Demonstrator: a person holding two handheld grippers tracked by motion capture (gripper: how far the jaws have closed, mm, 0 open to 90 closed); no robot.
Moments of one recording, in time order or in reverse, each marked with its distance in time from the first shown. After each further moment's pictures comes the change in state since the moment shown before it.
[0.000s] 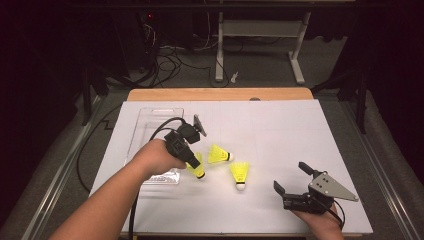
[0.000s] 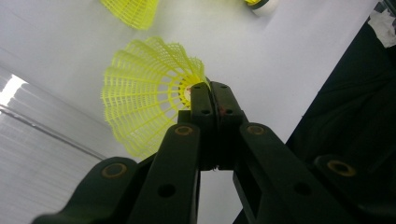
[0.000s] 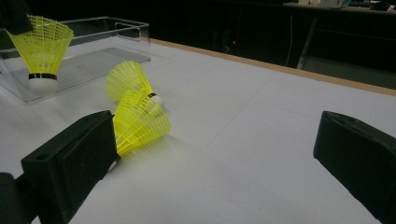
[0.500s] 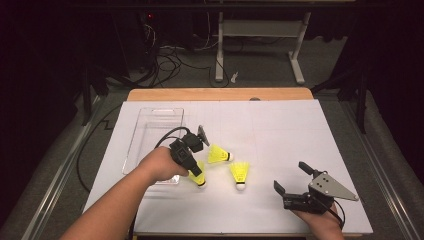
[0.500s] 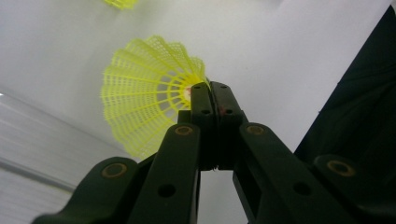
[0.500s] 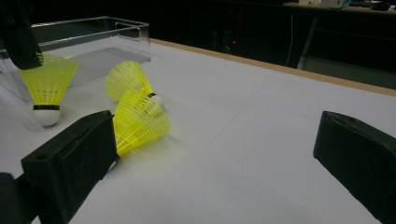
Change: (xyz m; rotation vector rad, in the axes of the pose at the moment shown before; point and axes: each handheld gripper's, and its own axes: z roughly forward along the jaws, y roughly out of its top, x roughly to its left) left arm 0.006 0.000 0.036 0.052 -0.019 0.010; right arm -0.001 0.000 0.000 0.001 0.001 -0.002
